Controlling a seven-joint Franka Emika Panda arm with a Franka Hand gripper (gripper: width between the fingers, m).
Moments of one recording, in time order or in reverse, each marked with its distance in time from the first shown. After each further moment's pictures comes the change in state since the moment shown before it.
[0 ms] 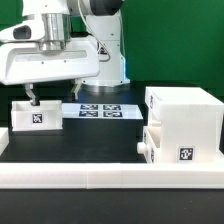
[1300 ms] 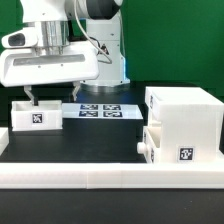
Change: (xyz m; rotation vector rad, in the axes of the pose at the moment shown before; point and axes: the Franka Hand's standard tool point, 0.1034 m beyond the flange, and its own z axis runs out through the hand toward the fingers) arm -0.040 -0.012 0.008 0.019 -0.047 0.244
